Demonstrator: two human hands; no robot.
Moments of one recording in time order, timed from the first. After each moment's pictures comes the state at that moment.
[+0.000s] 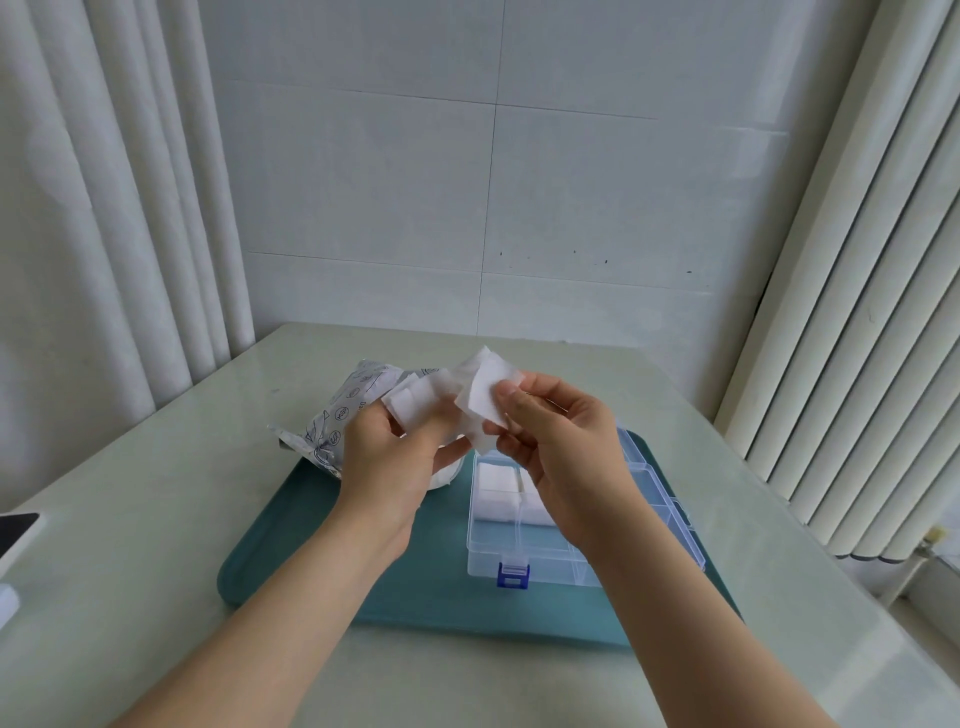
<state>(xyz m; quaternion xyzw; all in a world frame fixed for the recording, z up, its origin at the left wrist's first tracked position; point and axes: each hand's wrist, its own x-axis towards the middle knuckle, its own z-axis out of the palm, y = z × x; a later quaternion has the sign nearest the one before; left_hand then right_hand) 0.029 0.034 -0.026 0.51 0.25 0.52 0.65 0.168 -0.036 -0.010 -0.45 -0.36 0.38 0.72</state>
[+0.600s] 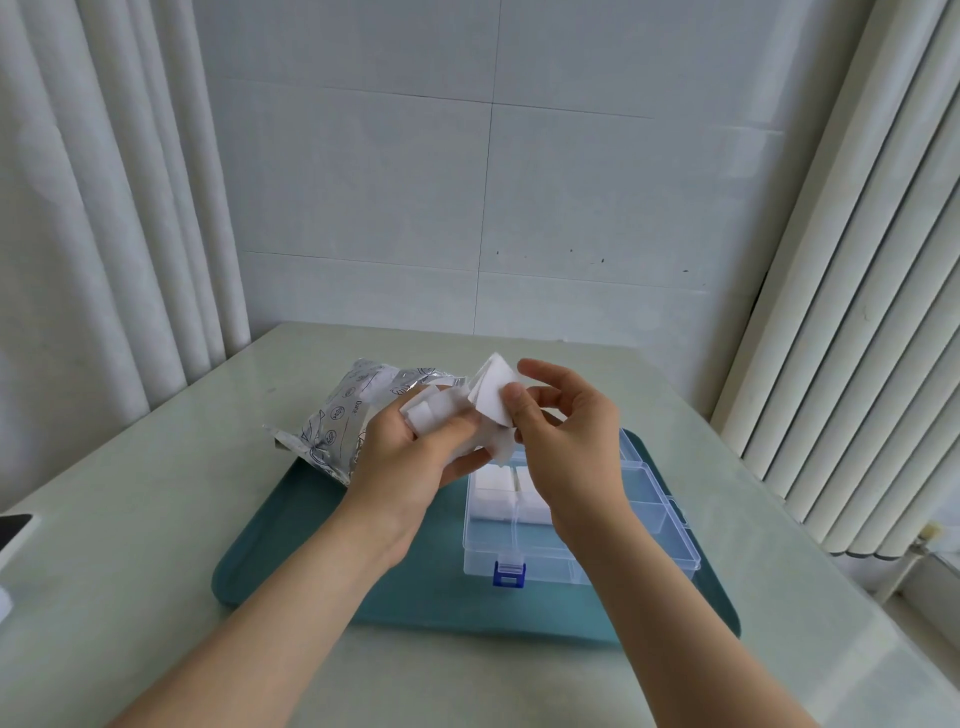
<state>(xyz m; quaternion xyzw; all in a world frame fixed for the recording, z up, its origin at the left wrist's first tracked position) 0.034 0.032 -0.031 0.54 0.21 0.46 0.67 0.166 -0.033 -0.013 -0.56 -0.39 0.18 0.71</state>
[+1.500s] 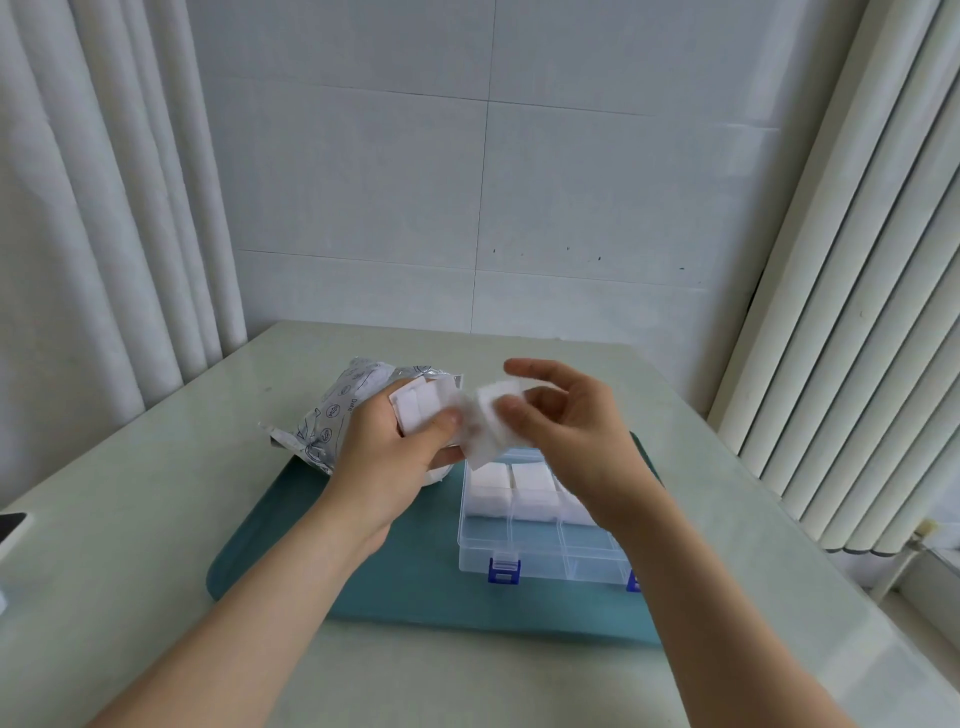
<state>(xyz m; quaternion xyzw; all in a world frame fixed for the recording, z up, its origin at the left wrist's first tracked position) 0.025 0.039 -0.028 0.61 0.26 0.46 0.59 0.198 -0.042 -0.009 -0.55 -0.52 0.24 0.61</state>
